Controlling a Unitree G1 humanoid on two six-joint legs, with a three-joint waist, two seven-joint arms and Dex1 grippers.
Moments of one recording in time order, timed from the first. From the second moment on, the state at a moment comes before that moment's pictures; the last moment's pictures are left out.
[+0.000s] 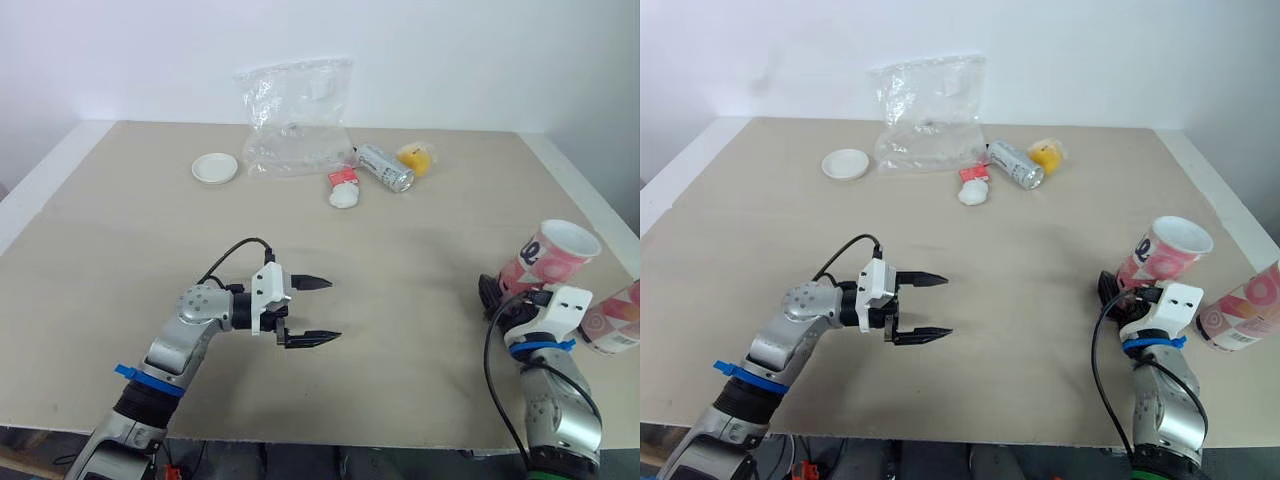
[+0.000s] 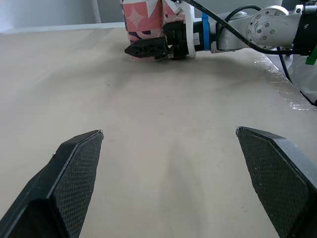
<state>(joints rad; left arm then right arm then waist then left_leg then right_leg) -0.39 0.38 -0.24 -0.01 -0.30 0.09 -1.14 -0.07 -0.31 -0.46 0.08 0.38 0.12 0.28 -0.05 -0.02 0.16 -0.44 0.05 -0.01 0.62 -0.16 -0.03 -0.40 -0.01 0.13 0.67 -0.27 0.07</state>
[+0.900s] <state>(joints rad) -0.42 0.38 -0.24 0.10 -0.28 0.06 -1.14 0.40 -0.62 -0.44 -0.26 0.51 0.08 0.89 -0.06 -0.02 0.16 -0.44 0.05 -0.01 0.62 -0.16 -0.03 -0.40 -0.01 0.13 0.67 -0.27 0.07</state>
